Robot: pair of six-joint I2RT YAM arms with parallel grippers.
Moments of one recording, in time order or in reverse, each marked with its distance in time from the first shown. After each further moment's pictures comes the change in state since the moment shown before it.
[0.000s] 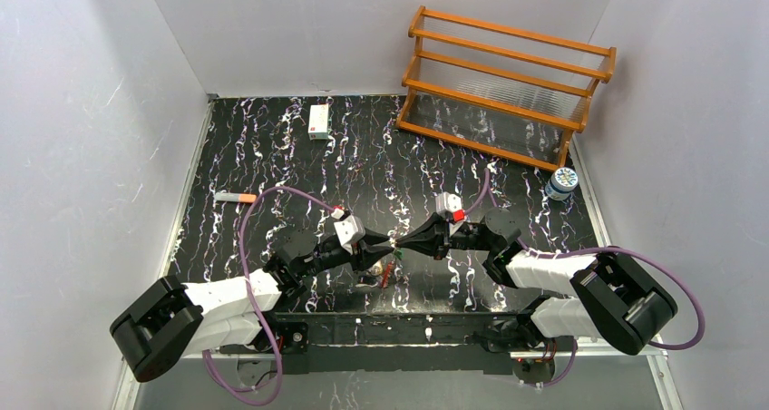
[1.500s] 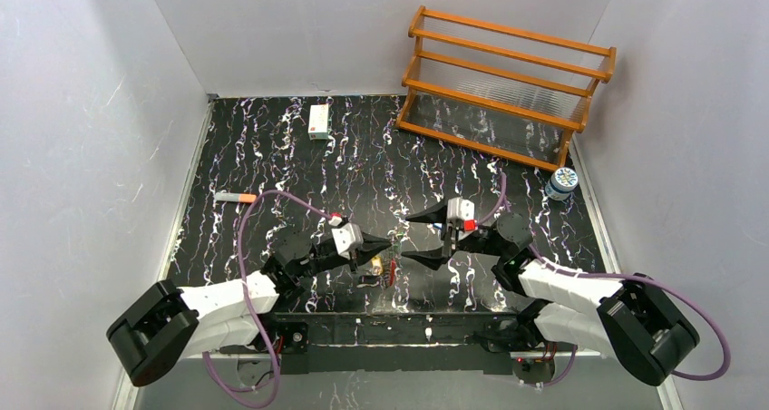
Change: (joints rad) left arm 0.000 -0.026 -0.005 0.033 0.040 0.083; right arm -0.005 -0.179 -0.034 -0.097 0.089 -0.109
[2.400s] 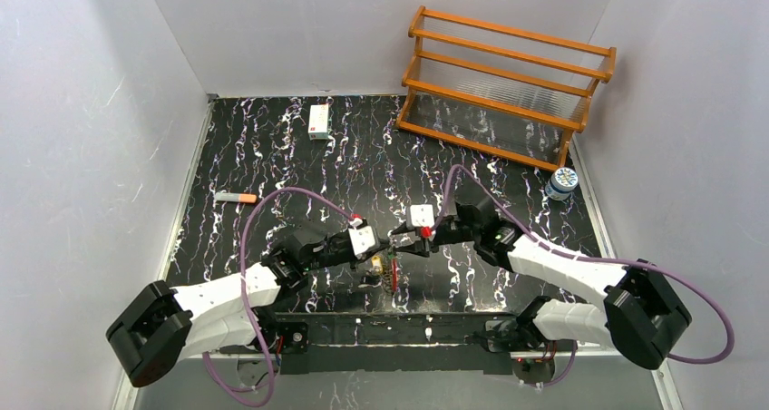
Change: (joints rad) left arm 0.000 -0.019 0.116 -0.377 0.002 0.256; right arm 0.085 0.062 0.318 -0.769 -0.026 -0.550
